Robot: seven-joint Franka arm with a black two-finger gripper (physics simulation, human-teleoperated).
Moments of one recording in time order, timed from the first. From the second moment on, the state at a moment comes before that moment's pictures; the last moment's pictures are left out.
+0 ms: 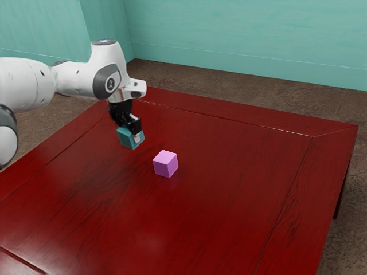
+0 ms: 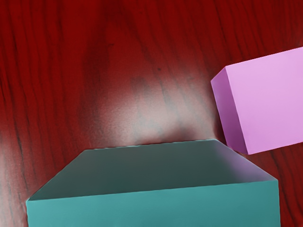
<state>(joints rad) -0.01 0.45 0.12 -1.56 -0.04 2.07 0.35</state>
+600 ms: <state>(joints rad) -0.08 0.66 0.12 -1.31 -0.06 1.95 0.09</state>
